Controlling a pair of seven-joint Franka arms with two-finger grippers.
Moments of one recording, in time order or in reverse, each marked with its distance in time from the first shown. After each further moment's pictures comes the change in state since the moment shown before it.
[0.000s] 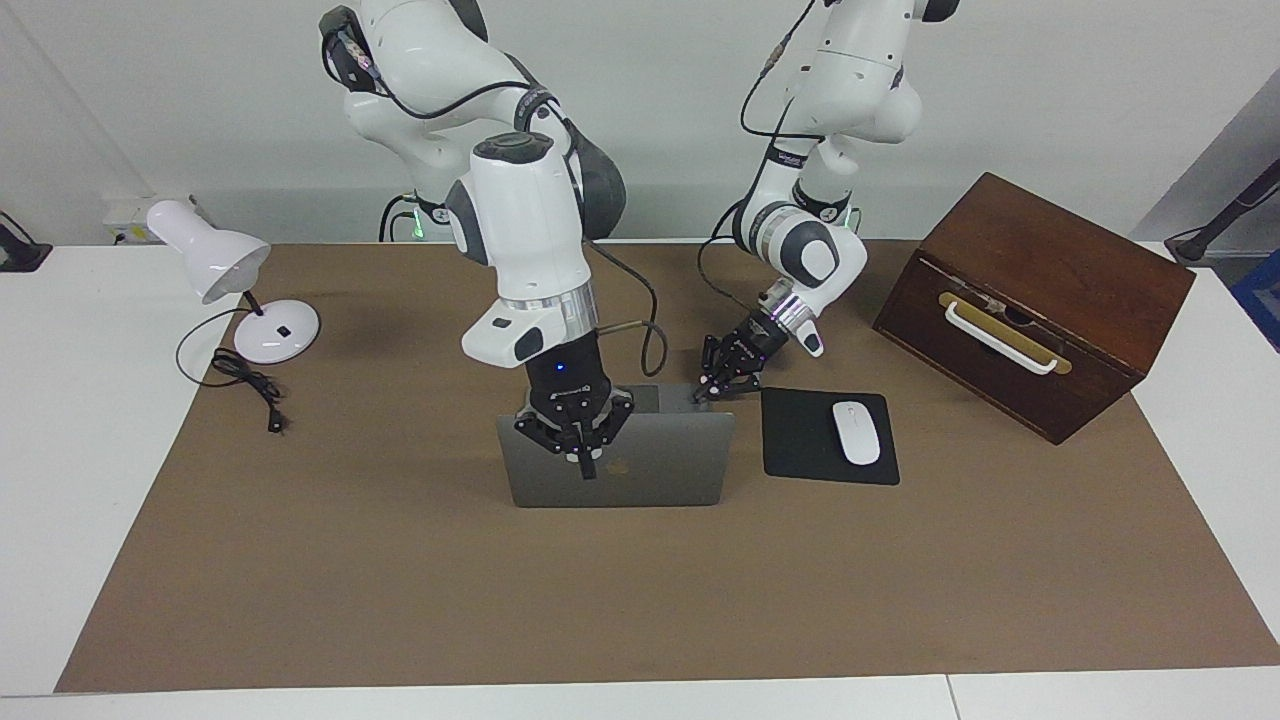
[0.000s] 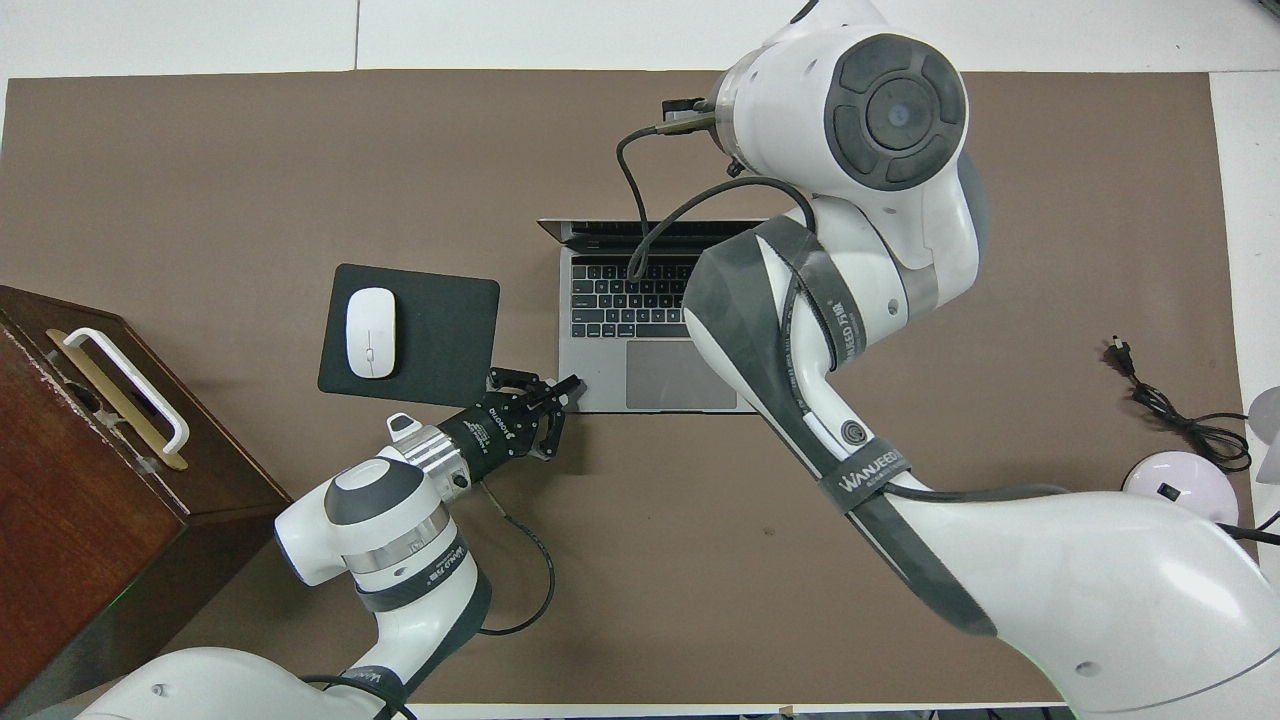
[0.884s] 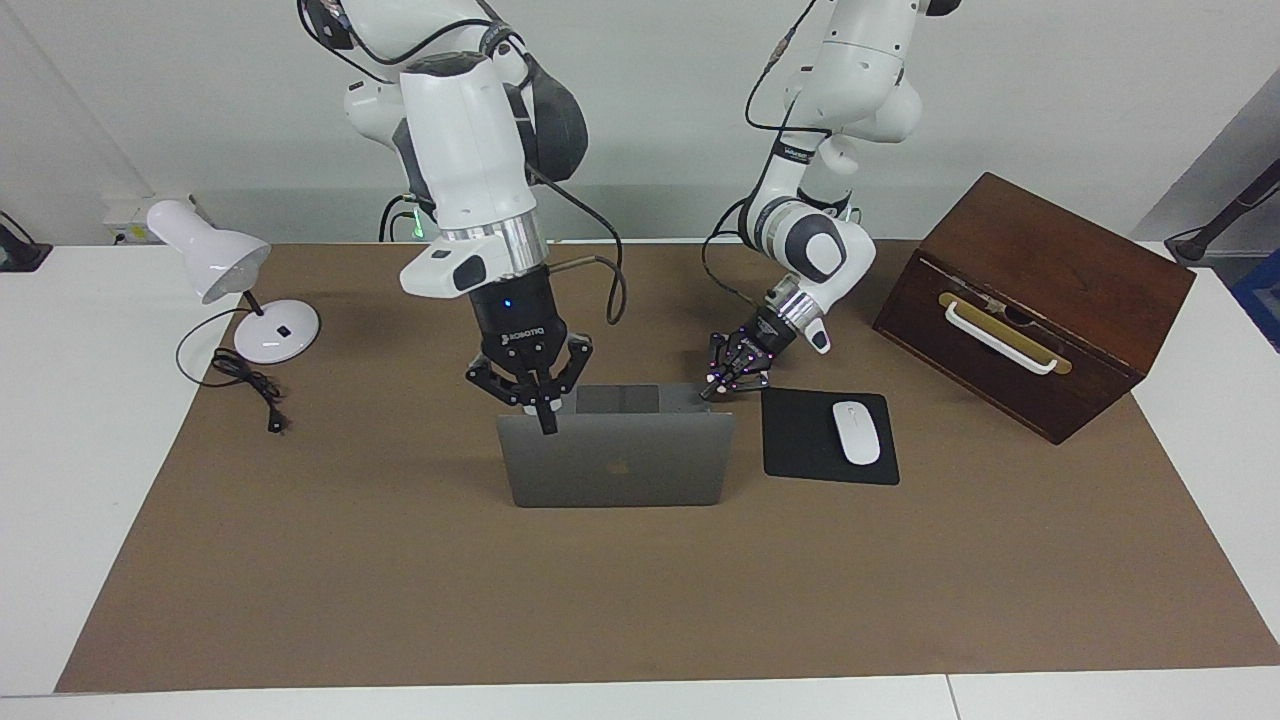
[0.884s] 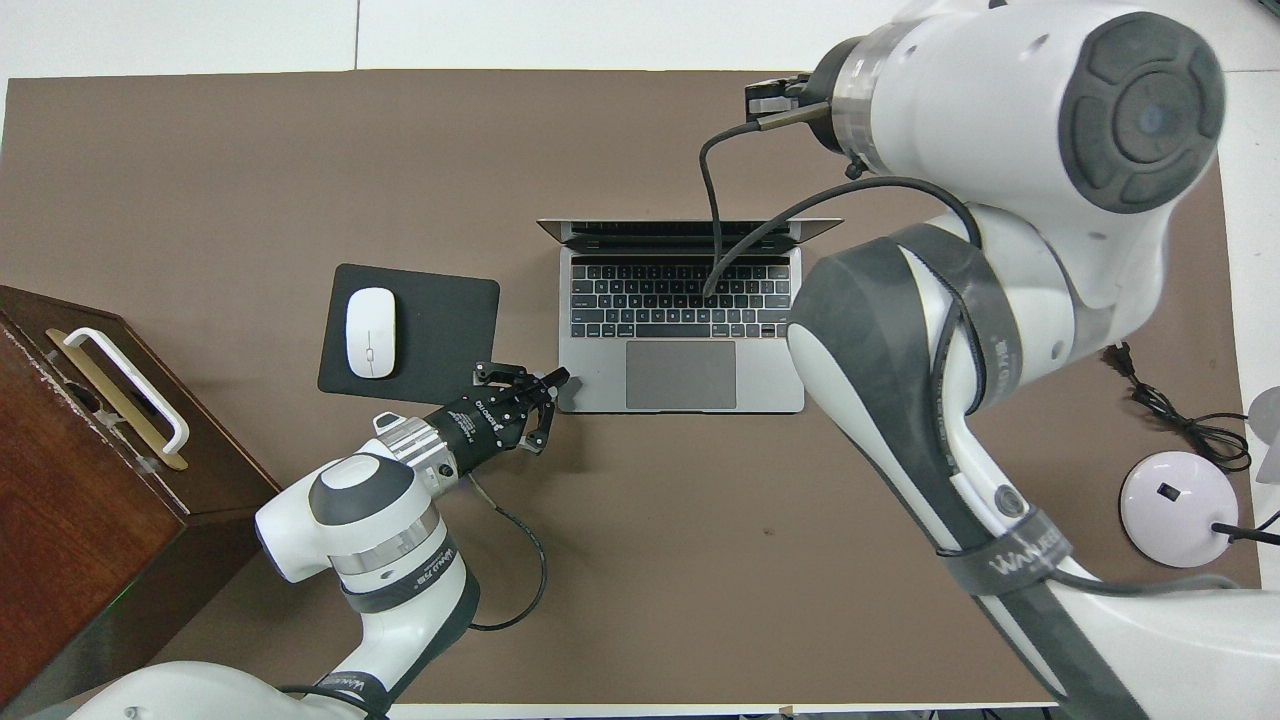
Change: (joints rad) left arm 0.012 -0.022 -0.006 0.006 0.045 0.032 -0.131; right arm -0.057 -0.155 0.003 -0.103 0.053 0.005 -0.105
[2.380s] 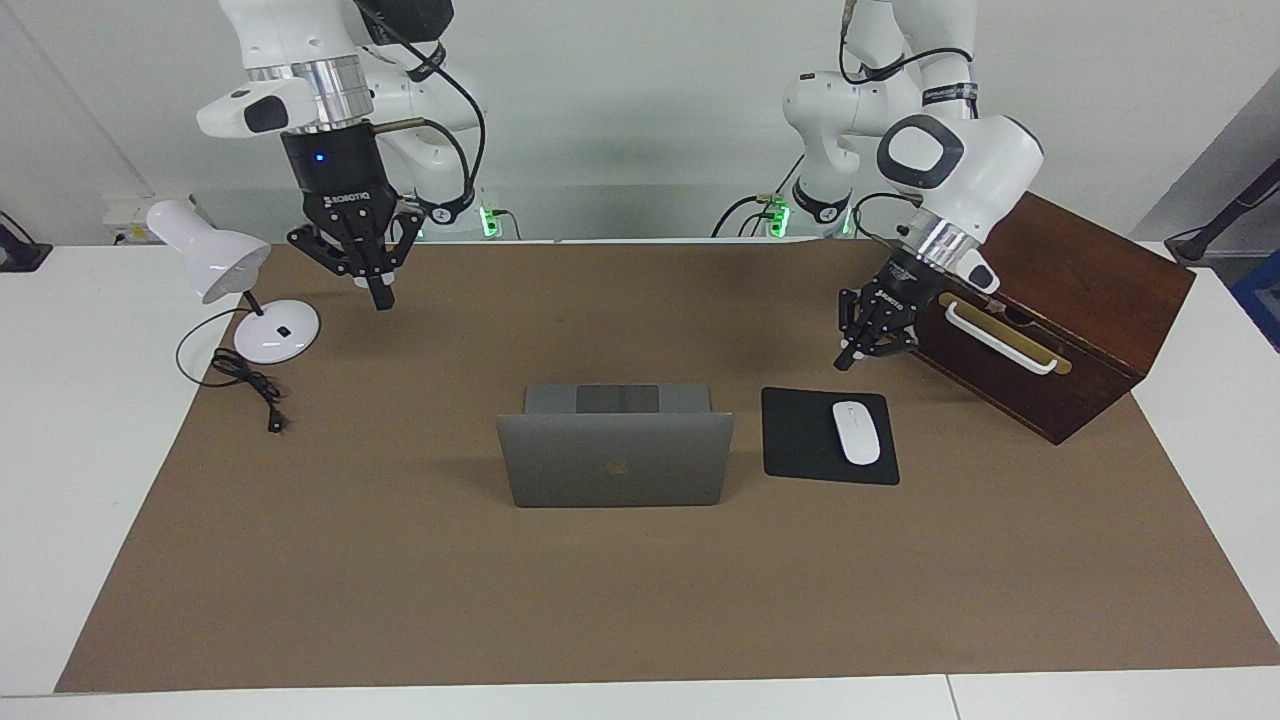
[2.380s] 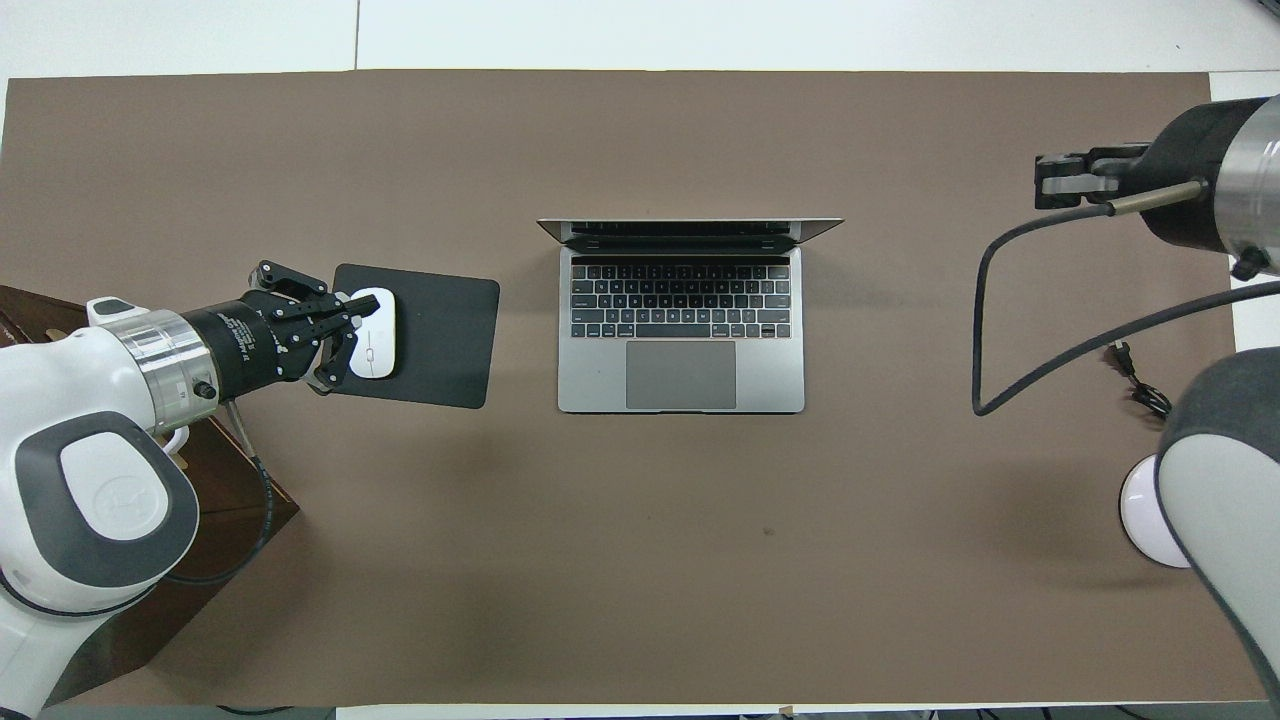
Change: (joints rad) left arm 0.239 -0.305 0.004 0.028 1.217 0.030 -0.990; right arm -0.218 -0.409 -0.001 -0.258 0.130 -0.204 -0.251
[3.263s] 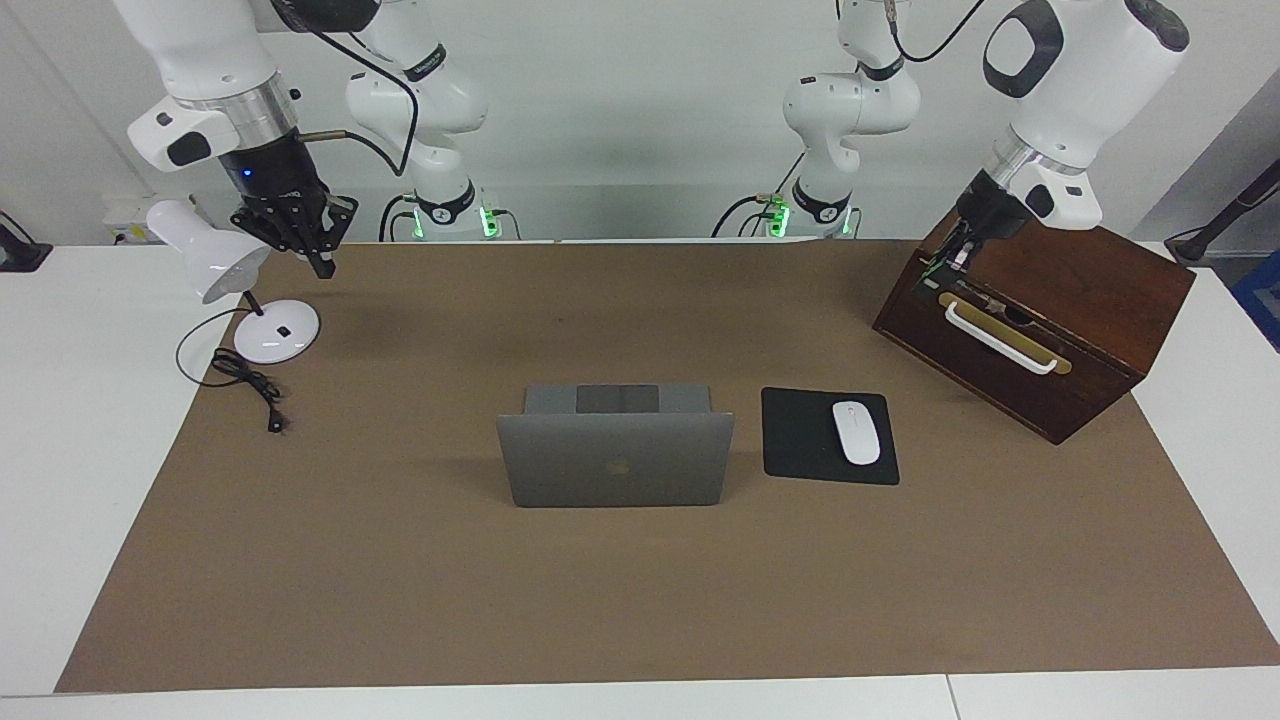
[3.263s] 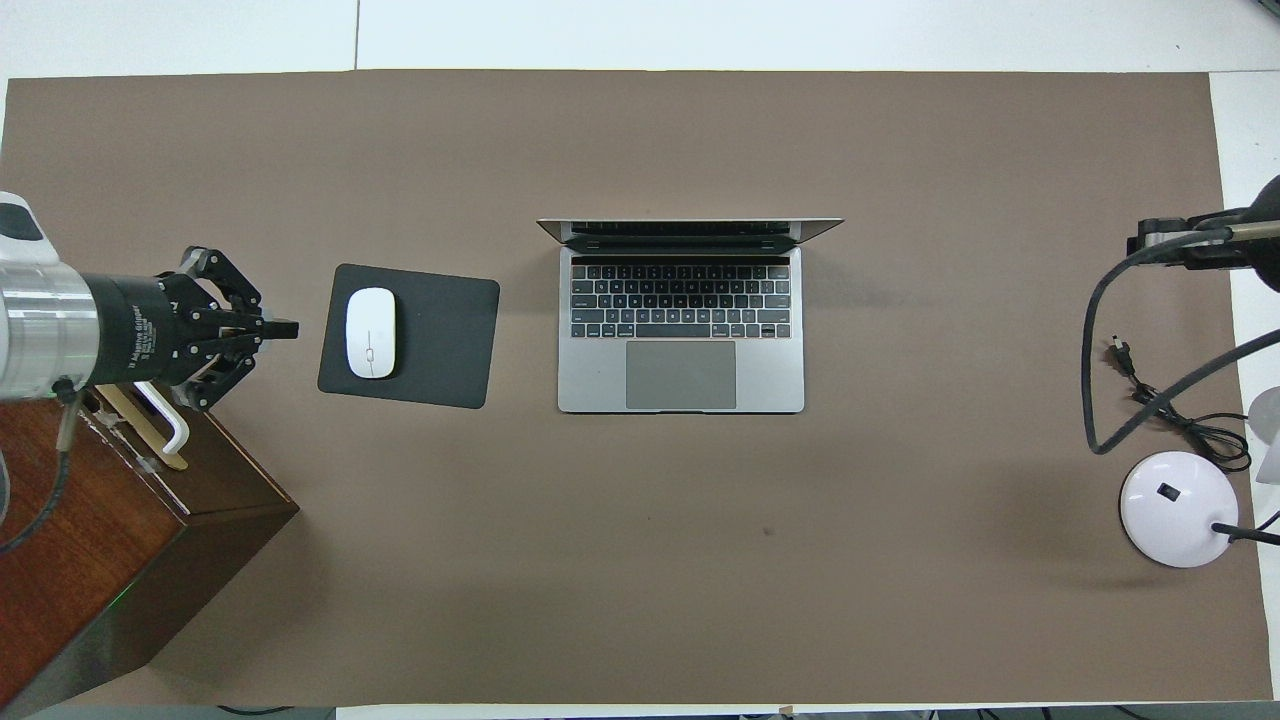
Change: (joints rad) left arm 0.151 -0.051 0.005 0.302 0.631 -0.533 0.311; right arm -0.121 -0.038 -0.004 -0.007 0.000 -0.303 0.000
